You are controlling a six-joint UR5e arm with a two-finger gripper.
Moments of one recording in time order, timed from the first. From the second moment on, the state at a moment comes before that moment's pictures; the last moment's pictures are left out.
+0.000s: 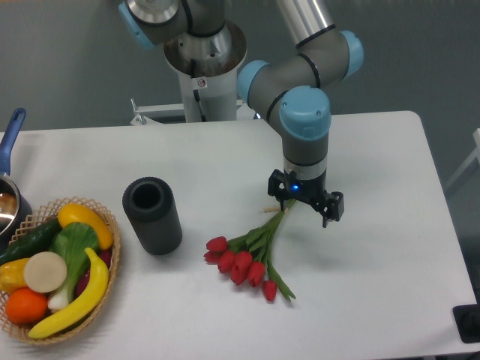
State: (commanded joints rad) arm 2.58 -1.89 -1.81 -0.80 1.58 1.10
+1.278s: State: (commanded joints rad) arm 2.49 -1.97 -1.85 -0.76 1.57 1.04
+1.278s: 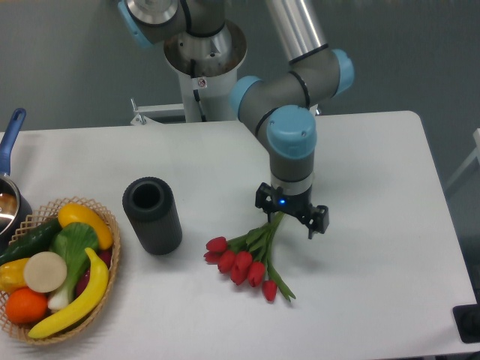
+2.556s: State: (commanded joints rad) arm 2.47 -2.02 -1.86 -0.76 1.58 1.10
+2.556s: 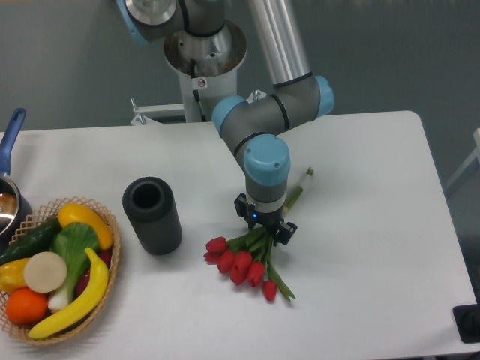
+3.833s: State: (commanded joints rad) arm 2.54 -1.93 -1.62 -1.01 1.58 1.09
